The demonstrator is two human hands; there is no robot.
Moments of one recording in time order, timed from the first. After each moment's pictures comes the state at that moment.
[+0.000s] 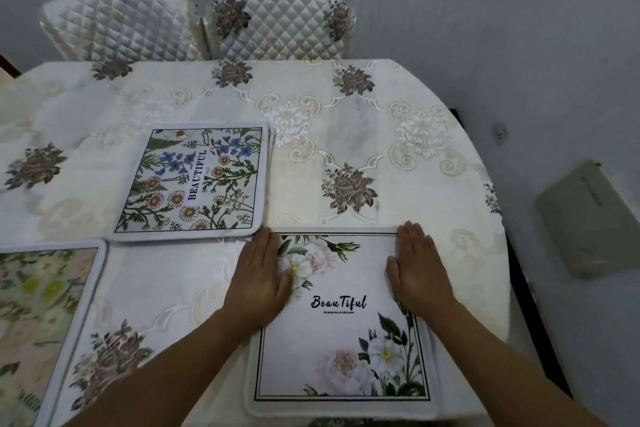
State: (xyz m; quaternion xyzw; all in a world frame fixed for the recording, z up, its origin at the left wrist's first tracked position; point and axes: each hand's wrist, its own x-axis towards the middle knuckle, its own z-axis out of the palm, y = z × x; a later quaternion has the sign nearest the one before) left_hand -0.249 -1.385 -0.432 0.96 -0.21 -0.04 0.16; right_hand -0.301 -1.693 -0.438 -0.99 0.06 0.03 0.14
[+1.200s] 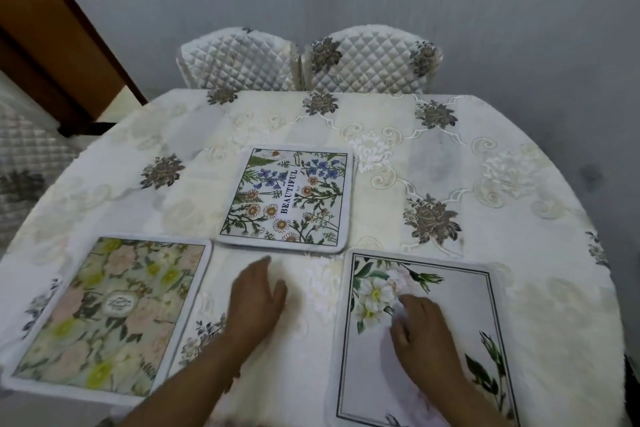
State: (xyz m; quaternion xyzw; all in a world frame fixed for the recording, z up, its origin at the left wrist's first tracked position) left_hand -0.255 -1.256 -0.397 0.97 0.04 -0.01 0.23; right_hand -0.323 -1.546 -0.419 -0.96 0.04 0.00 0.29
